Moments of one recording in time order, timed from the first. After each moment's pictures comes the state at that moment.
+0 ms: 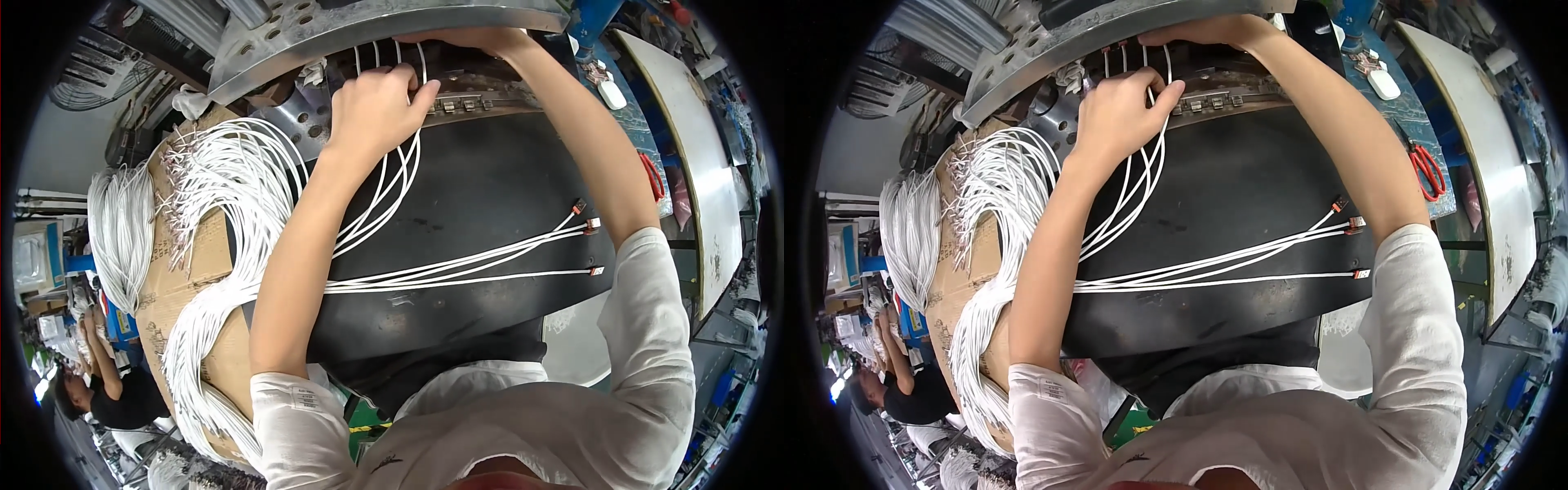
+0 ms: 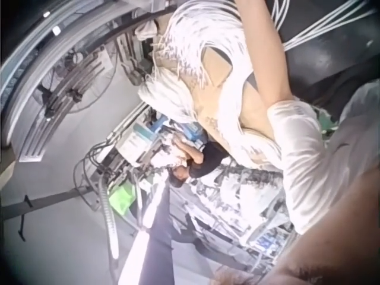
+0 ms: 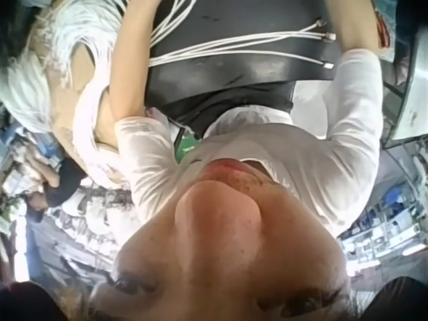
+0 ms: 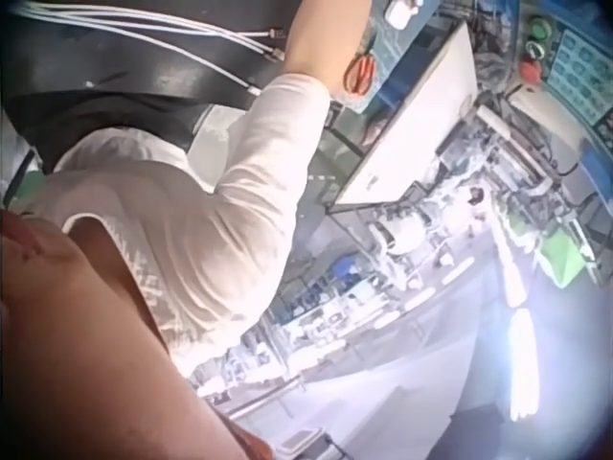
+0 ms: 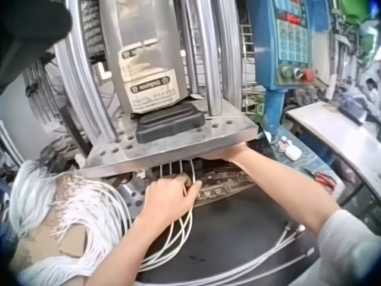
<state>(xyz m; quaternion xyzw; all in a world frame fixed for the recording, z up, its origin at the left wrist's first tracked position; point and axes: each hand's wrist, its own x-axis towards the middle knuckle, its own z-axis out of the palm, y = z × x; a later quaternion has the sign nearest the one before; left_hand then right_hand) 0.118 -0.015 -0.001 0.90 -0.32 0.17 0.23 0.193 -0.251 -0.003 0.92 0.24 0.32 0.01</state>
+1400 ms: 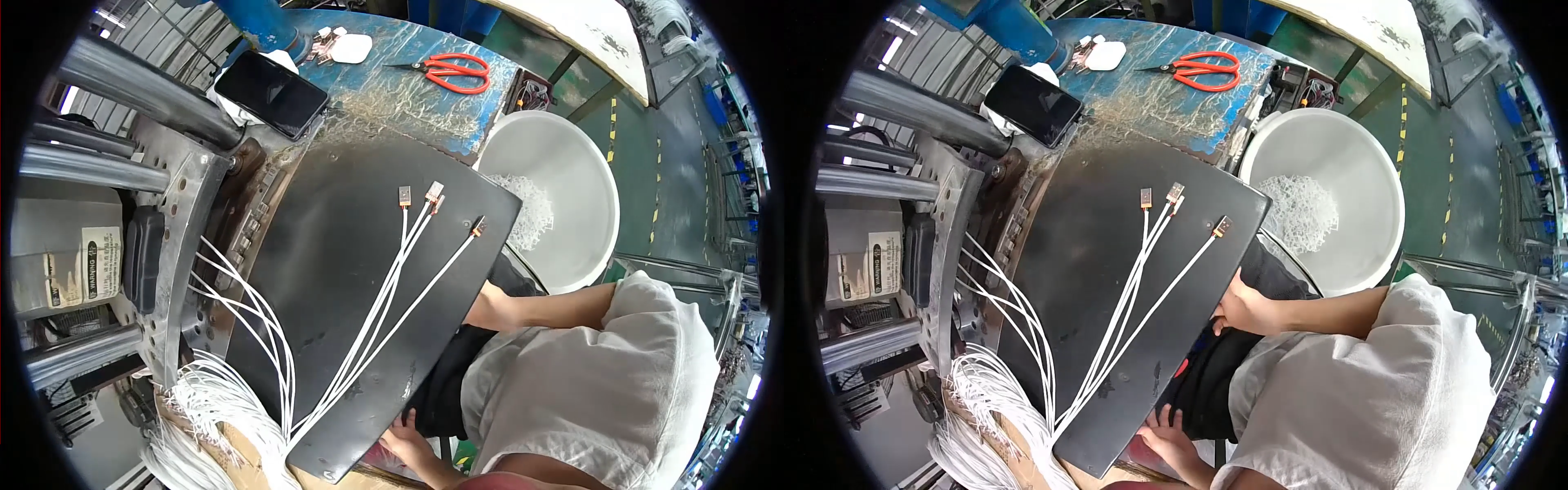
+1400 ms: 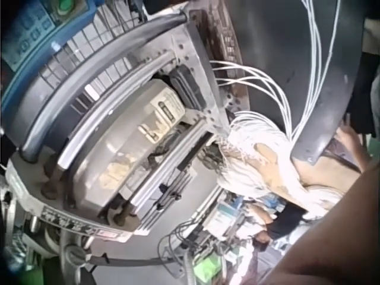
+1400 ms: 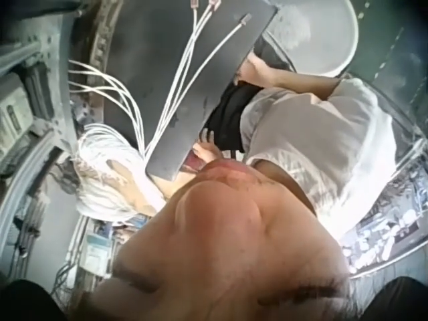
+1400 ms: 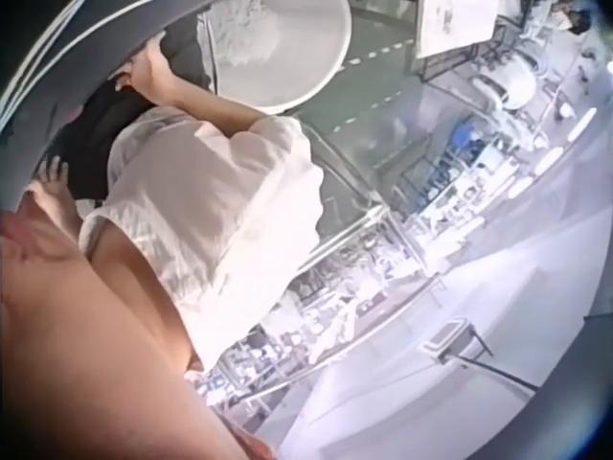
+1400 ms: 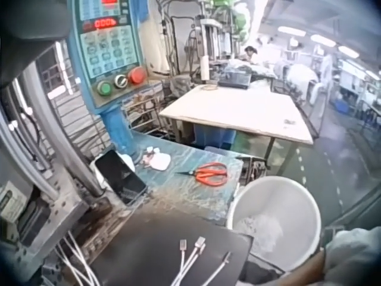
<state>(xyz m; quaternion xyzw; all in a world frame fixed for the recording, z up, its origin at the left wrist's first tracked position) -0.207 0.144 -0.117 0.68 0.27 -0.12 0.67 -0.244 -0.156 -0.154 0.23 -0.25 -0.06 -0.94</state>
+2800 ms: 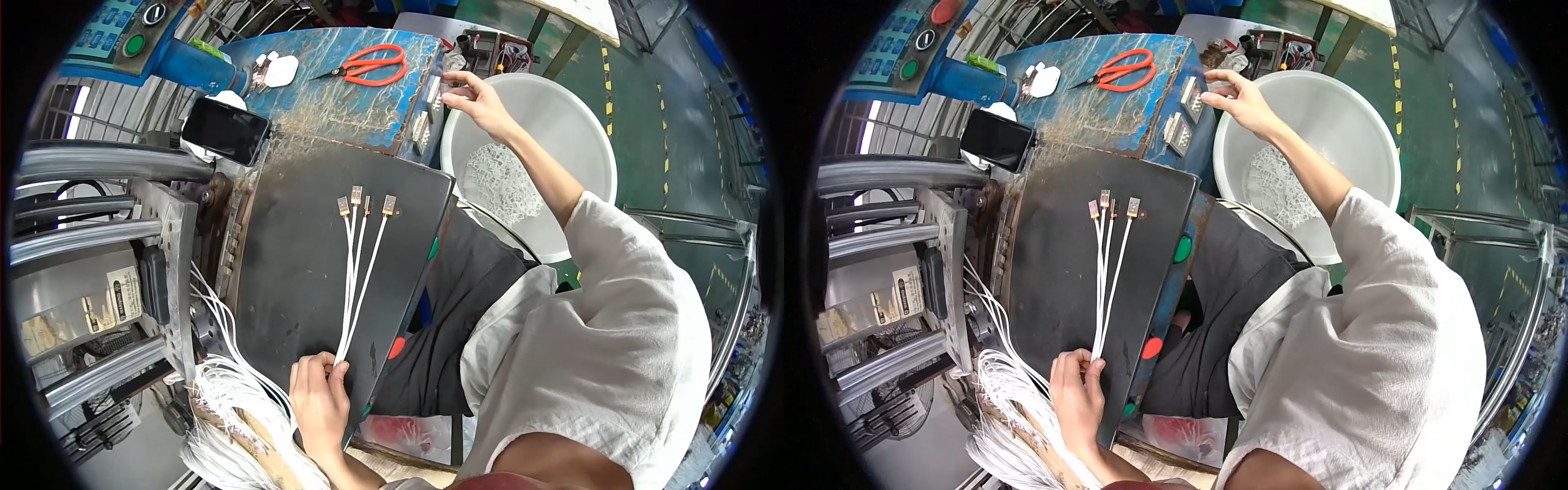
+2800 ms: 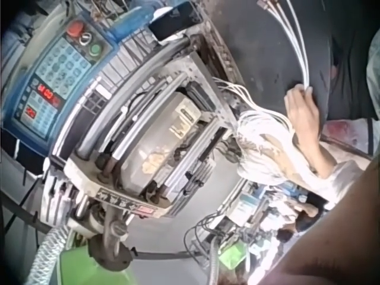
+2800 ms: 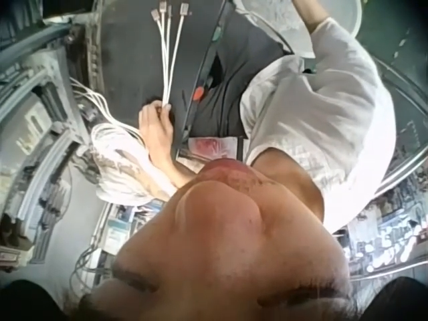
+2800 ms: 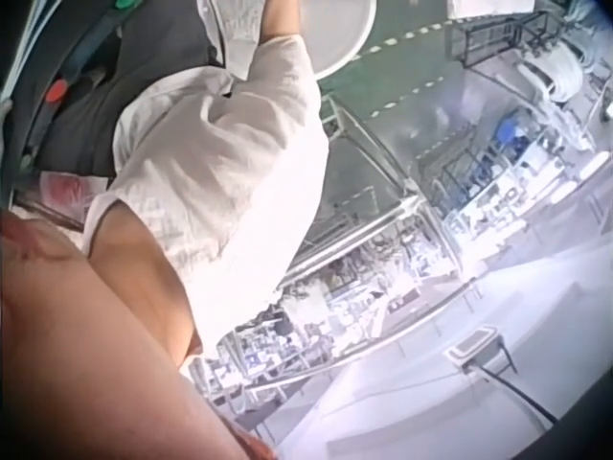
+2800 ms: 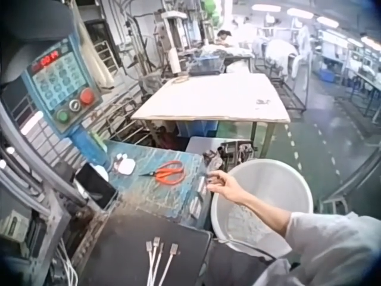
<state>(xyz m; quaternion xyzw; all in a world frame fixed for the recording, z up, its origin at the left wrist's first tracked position) -0.071 0.035 0.047 0.86 -0.48 -0.14 0.11 -0.218 -0.422 -0.181 0.62 -0.30 0.34 -0.64</state>
